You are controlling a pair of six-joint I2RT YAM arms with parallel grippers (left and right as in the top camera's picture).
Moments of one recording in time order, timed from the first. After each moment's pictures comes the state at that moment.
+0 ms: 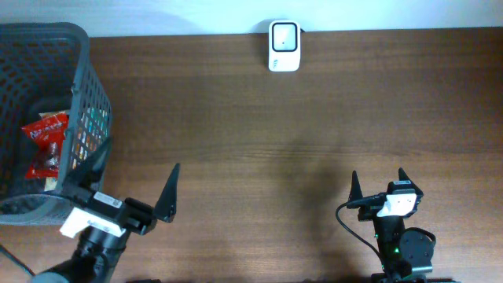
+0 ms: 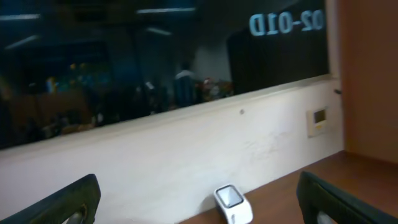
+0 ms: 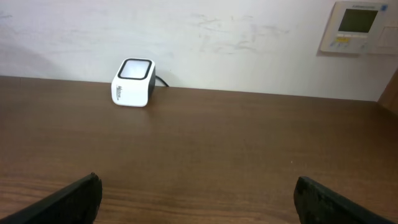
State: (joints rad) left arm 0.03 0.39 0.76 -0.06 0.46 0.03; right arm 0.04 0.01 0.01 -0.07 0.03 -0.05
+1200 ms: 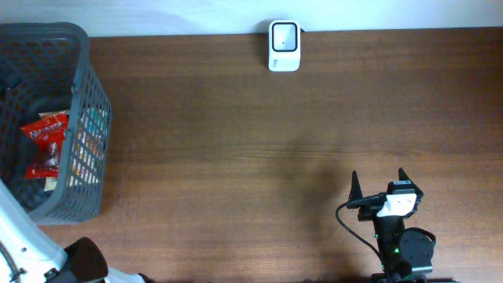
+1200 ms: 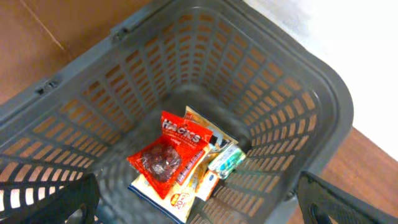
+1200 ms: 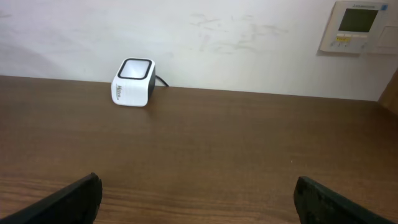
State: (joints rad) left arm 0.55 1.72 2.32 -1.37 -0.06 -0.23; right arm 0.04 0.01 0.01 -0.07 0.03 -0.05
